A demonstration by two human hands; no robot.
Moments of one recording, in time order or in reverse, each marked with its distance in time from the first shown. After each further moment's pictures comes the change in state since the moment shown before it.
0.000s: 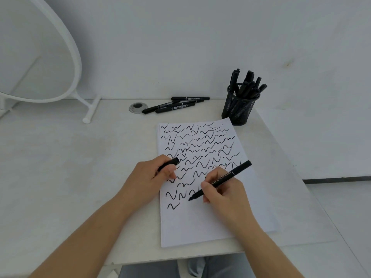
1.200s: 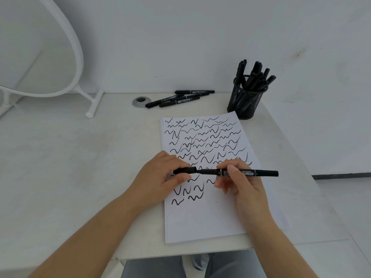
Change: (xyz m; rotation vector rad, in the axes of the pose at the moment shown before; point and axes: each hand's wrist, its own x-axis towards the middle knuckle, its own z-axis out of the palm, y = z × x) left_hand -0.002 0.008 0.007 0.141 -0.064 0.220; right_hand 0.002 0.007 -0.009 0.380 0.061 -0.049
